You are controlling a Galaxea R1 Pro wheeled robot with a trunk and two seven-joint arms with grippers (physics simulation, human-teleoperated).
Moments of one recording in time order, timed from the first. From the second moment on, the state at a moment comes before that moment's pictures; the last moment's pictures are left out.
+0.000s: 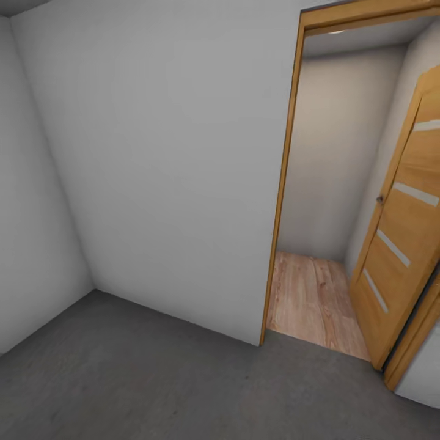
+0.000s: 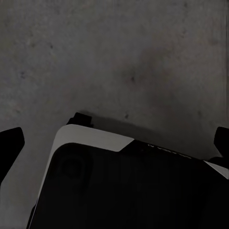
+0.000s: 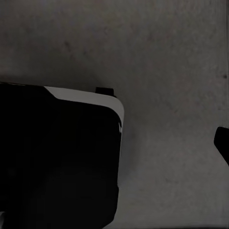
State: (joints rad) left arm -0.29 -0.03 -0.21 0.00 0.54 -0.04 0.04; right arm -0.13 0.03 0.17 0.03 -0.04 -0.17 -0.12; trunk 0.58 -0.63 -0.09
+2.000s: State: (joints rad) left arm -0.29 -0.03 -0.21 0.00 0.54 -0.04 0.04; right arm -0.13 0.03 0.17 0.03 -0.04 -0.17 -0.12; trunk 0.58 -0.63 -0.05
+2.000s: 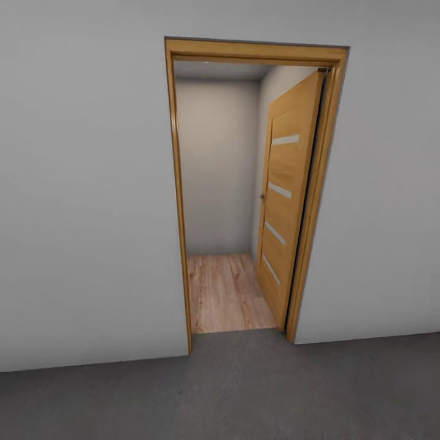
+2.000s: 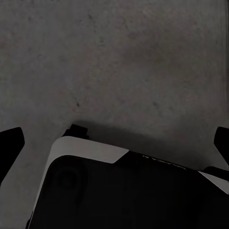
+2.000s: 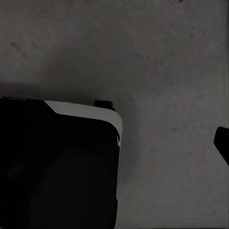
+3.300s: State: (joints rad) left arm -0.29 -0.03 -0.21 0.00 0.54 -0.03 0.04; right arm -0.13 0.02 0.18 0.03 -0.03 -0.17 -0.12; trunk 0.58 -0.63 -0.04
